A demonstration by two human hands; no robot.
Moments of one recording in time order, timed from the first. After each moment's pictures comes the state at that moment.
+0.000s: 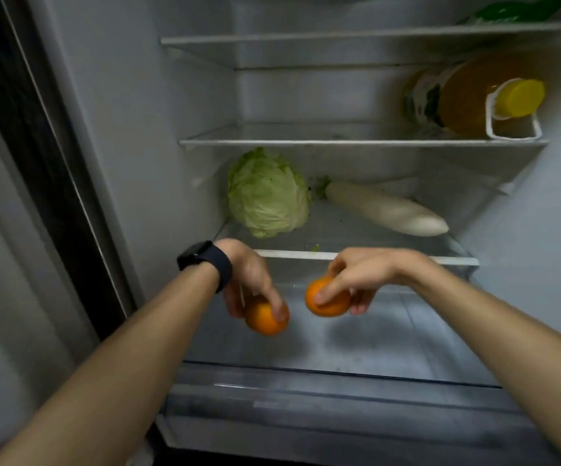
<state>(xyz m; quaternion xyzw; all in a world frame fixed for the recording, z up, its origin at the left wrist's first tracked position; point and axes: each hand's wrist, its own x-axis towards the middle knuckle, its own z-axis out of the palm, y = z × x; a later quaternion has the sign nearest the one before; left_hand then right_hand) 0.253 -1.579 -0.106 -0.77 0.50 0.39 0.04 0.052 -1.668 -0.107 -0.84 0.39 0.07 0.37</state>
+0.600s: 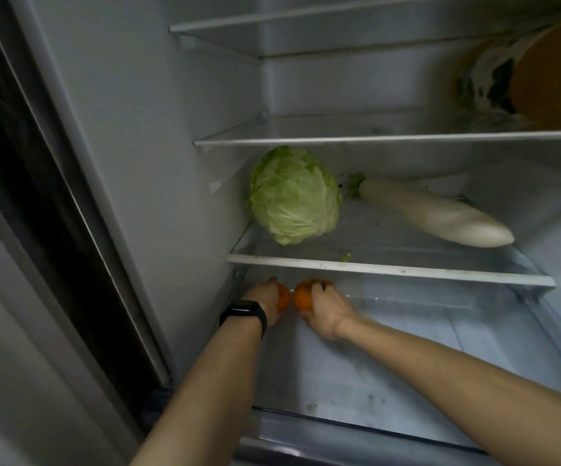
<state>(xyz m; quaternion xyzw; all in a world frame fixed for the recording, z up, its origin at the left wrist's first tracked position) 0.293 -1.621 -0.212 -0.86 0.47 0.18 -0.10 0.162 -1.690 -0.235 -0.88 0.42 -0.03 0.19</state>
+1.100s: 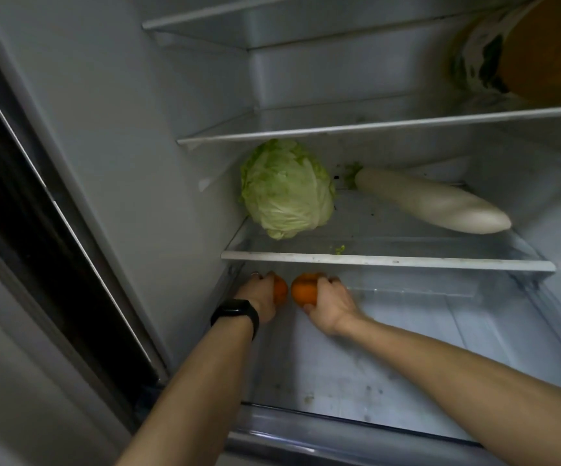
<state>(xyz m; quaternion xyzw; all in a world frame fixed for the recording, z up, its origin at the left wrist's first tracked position) 0.299 -1.619 -0.224 -0.85 0.50 0.14 -0.06 0.152 -1.690 -0.240 -0.86 0.44 -0.08 0.23</state>
